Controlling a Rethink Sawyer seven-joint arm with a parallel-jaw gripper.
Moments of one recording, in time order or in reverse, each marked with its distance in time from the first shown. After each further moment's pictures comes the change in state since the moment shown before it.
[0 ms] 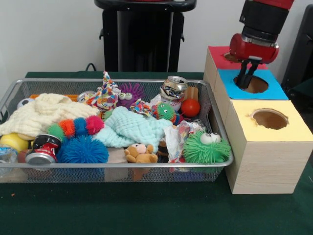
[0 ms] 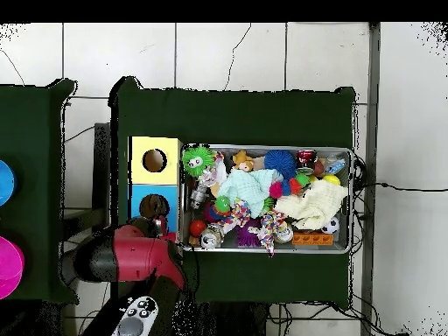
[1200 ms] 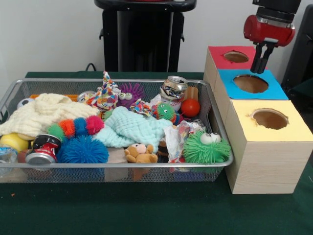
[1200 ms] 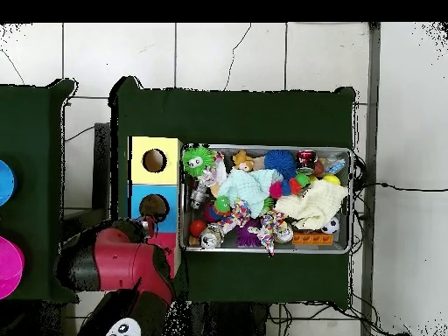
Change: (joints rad) arm 0.058 -0.088 -0.038 -0.008 0.007 0.074 0.000
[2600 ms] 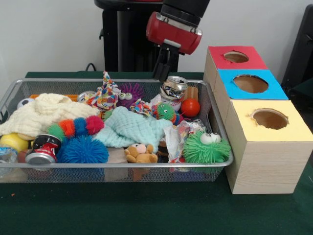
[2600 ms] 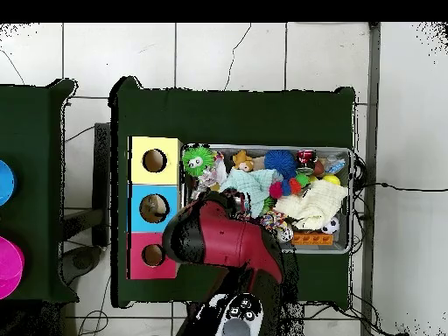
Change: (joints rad) arm -0.362 -0.019 -0.016 -0.069 -0.289 -0.078 0.000
